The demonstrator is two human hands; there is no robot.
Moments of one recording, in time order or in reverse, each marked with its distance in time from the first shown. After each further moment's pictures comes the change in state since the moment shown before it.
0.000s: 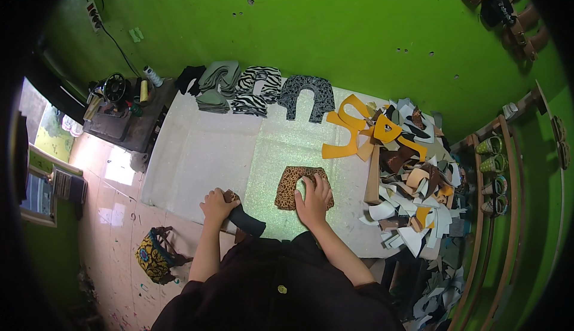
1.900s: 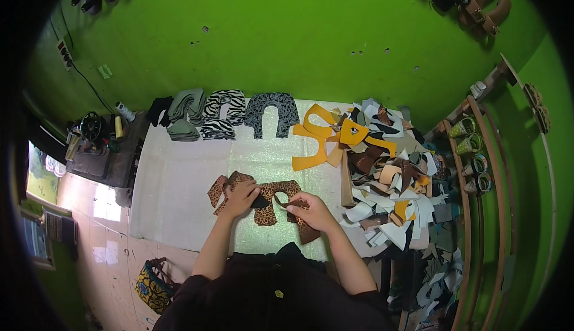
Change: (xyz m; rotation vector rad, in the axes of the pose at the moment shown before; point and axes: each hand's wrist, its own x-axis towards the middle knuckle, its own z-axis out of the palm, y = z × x) left_hand 0.050 0.103 0.033 -0.435 -0.134 0.745; right_hand 0.020 0.006 -0.106 0.821 -0.395 0.150
